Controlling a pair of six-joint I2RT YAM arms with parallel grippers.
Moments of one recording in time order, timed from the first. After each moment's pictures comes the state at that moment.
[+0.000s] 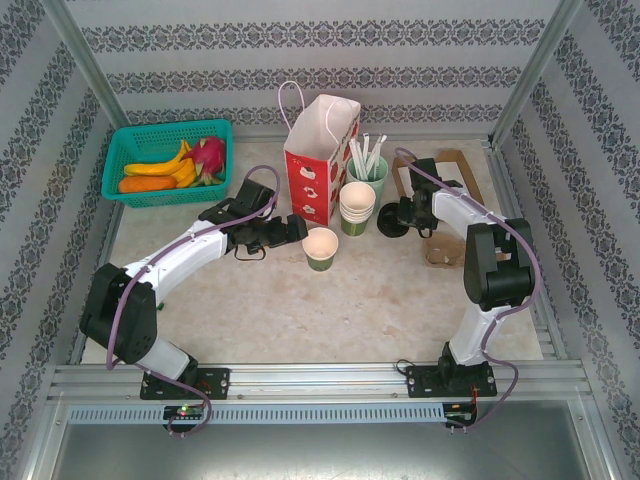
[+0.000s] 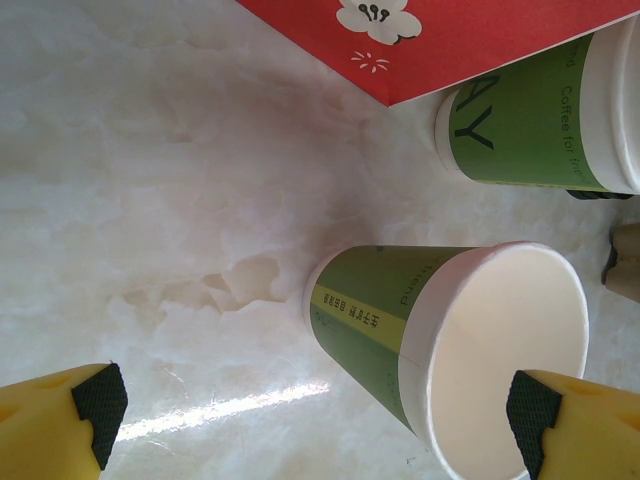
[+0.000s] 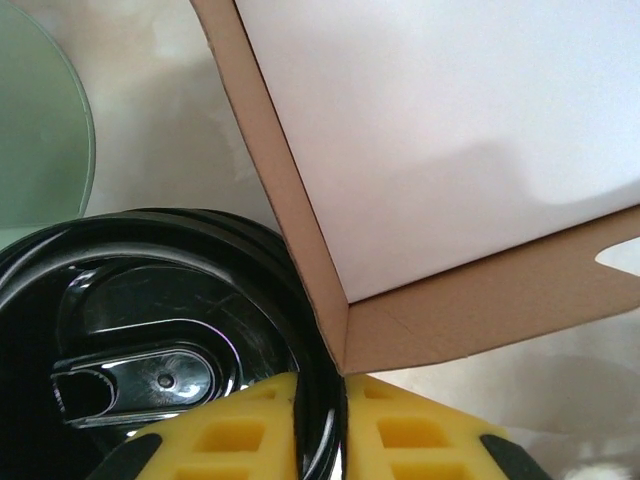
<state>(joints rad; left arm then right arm) -0.46 1.53 1.11 -0.54 0.21 -0.69 0.12 1.83 1.25 -0.61 0.01 0.39</state>
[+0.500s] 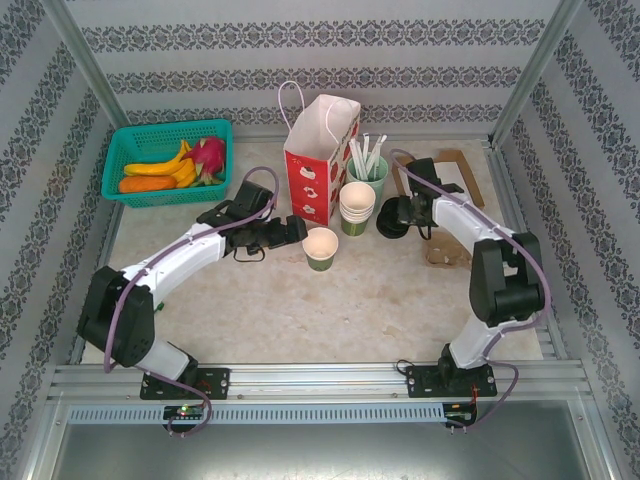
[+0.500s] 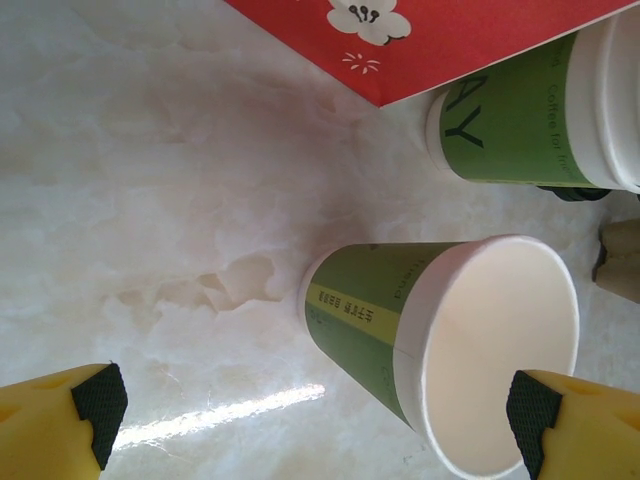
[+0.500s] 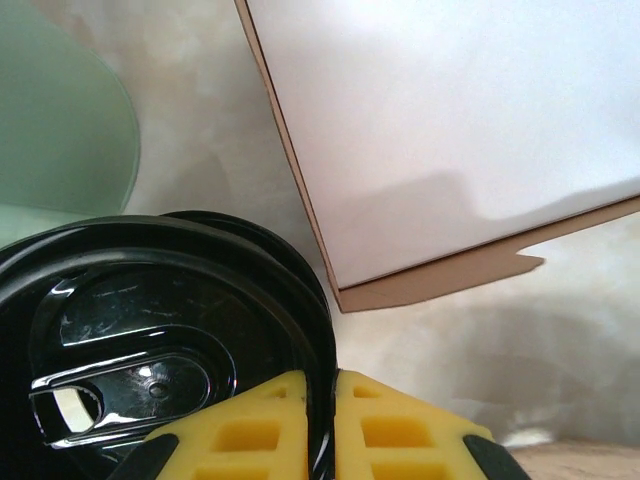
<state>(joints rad) -0.46 1.50 1.07 -0.51 0.22 -0.69 0.17 1.69 1.18 -0.57 0.13 0.34</state>
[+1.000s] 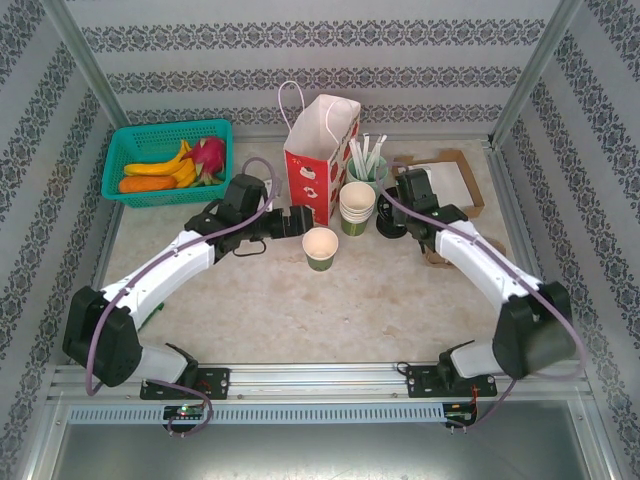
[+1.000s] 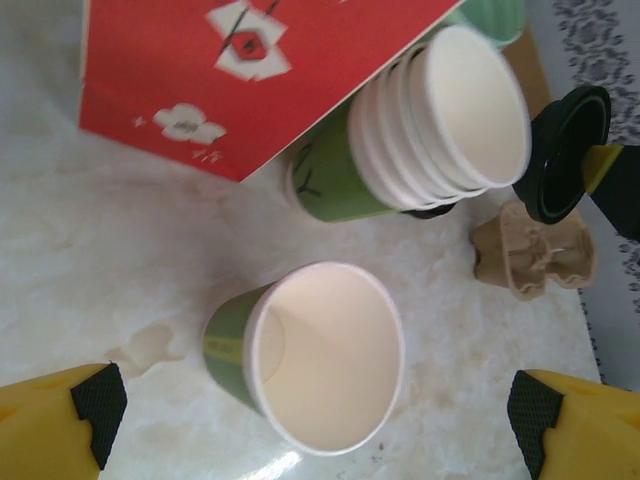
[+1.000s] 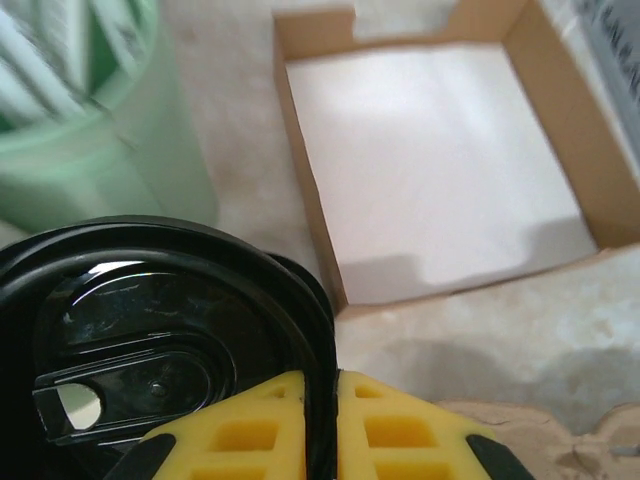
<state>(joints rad) -0.49 1.40 1.10 -0.39 0.27 -0.59 0.37 1.38 1.05 -0.47 0.39 0.27</state>
